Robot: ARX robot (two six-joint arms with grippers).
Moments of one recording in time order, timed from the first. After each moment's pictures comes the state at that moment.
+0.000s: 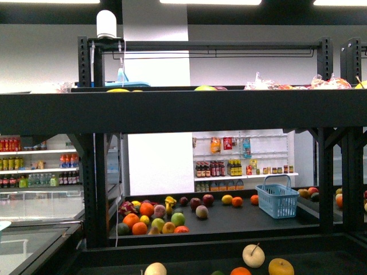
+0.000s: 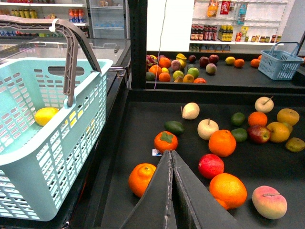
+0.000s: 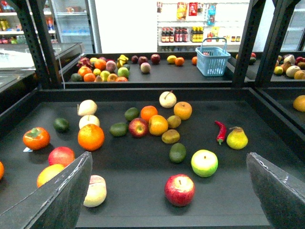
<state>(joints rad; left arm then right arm) 0.00 0.10 0.12 -0.02 0.00 -0.01 0.00 0.01 0.01 0.00 0.00 0.00</state>
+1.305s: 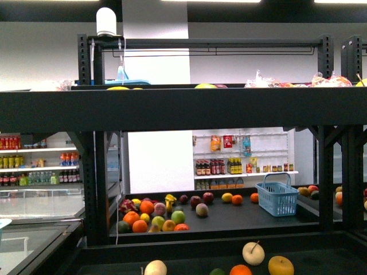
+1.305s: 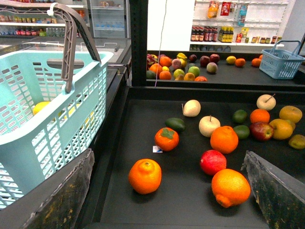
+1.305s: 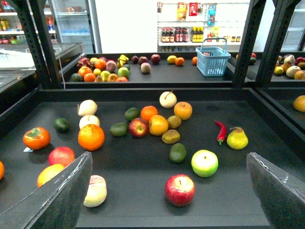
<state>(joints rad) 0.00 0.01 0.01 -0.01 0.00 -0.01 0.00 0.01 0.01 0.00 0.00 0.00</state>
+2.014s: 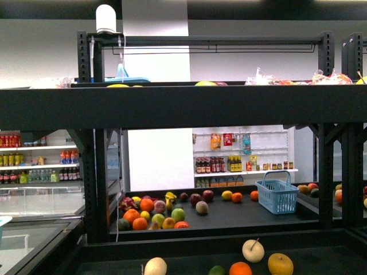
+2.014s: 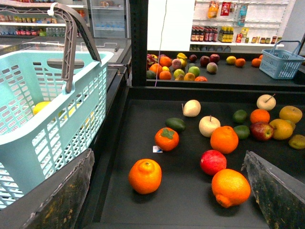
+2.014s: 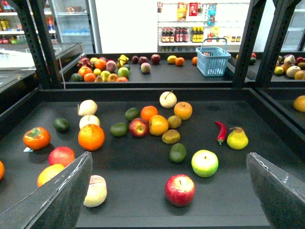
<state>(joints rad) 0.00 0.01 0.01 -0.01 0.00 -0.01 0.00 0.01 0.01 0.00 0.00 0.00</state>
